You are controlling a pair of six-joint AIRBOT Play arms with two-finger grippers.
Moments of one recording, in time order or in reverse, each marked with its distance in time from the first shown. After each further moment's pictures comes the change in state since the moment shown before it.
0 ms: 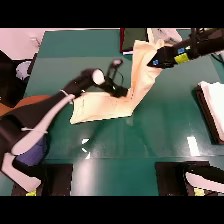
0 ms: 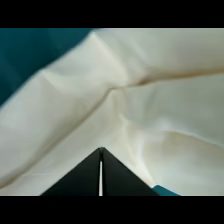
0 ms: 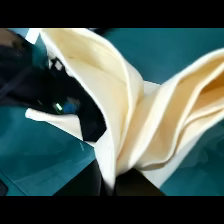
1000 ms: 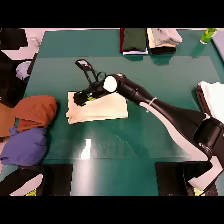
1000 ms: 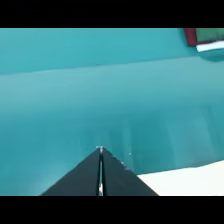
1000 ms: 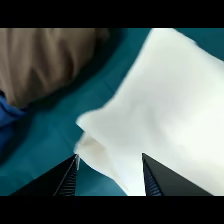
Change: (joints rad) left arm 0.438 0.667 0.003 0.367 -0.227 -0.006; right arm 0.547 -0.488 0.045 -0.022 -0.529 0.018
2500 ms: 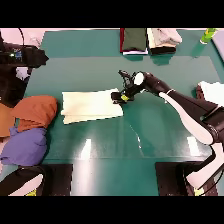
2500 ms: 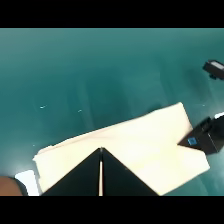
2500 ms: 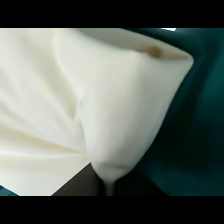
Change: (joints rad) left arm -0.032 0.006 -0.128 -0.224 -0.047 0.089; right arm -0.309 -0.005 -0.267 -0.001 0.130 0.137
